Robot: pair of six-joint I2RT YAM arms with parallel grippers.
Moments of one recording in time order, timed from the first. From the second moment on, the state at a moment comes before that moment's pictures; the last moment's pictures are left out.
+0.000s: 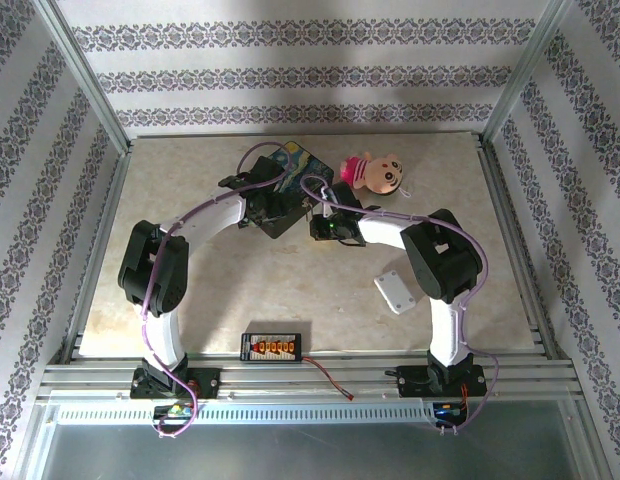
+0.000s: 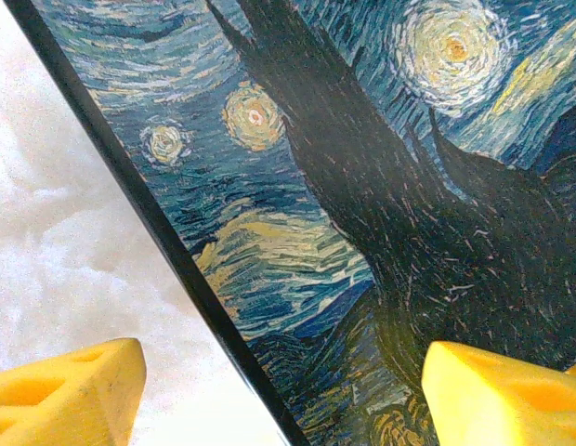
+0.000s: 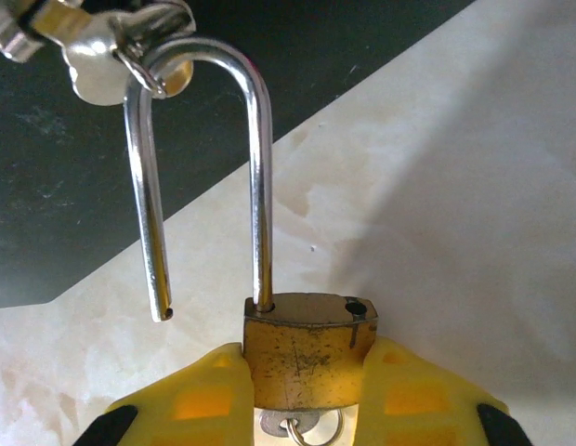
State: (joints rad) left arm -0.44 1.89 1.46 -0.70 -0.12 -0.73; right arm 0.51 2.01 1.20 -0.10 -0.23 0.45
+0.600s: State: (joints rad) left arm -0.43 1.88 1.43 -0.66 -0.10 -0.73; right arm 0.50 2.01 1.20 -0.08 -0.24 0.52
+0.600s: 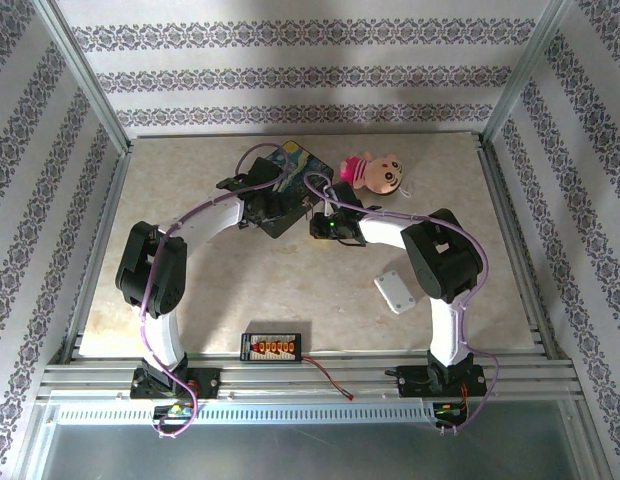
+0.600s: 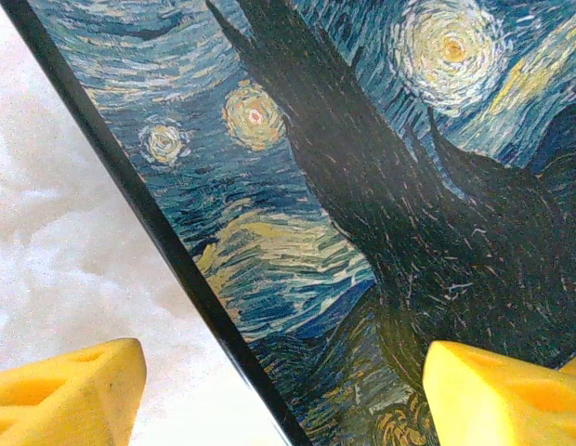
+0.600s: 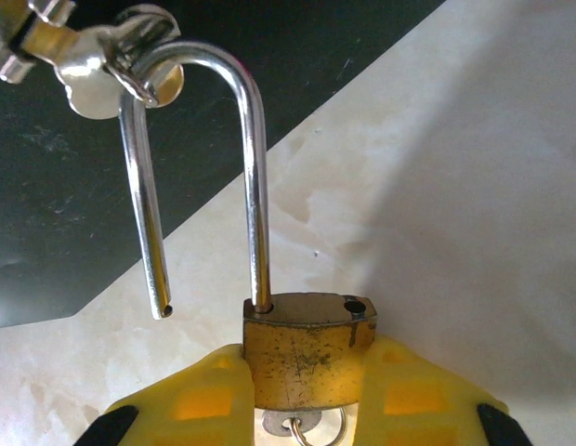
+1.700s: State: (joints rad) left arm -0.42 1.86 1.38 -0.58 -0.06 -0.74; right arm 0.50 2.01 1.09 0.21 -0.32 0.92
